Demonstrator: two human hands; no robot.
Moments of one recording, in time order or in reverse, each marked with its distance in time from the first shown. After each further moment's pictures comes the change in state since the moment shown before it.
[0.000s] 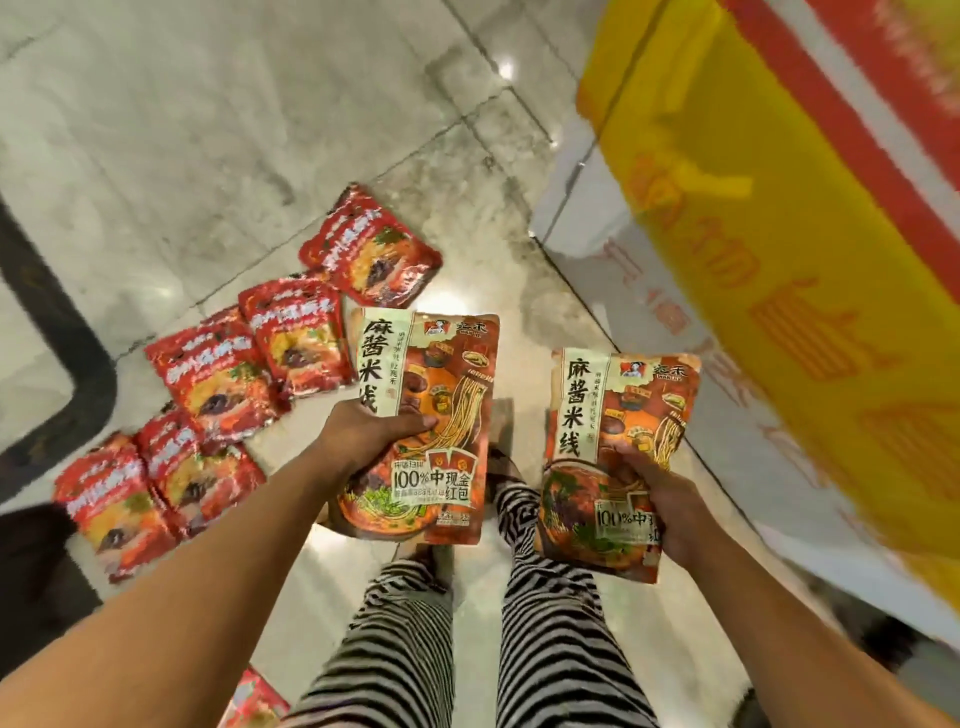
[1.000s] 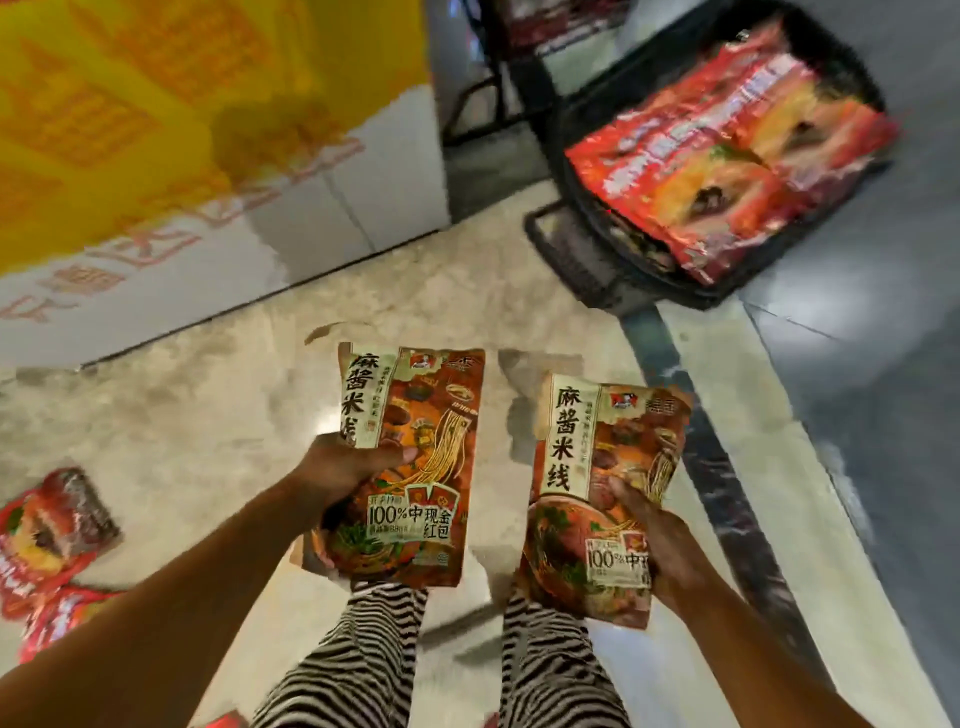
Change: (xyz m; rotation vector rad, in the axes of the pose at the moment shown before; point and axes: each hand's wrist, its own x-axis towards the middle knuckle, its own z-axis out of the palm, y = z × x) left_hand -0.193 -0.259 0.335 1.108 -0.650 0.123; right_hand -0.232 0.569 -0.173 1.296 0.406 0.006
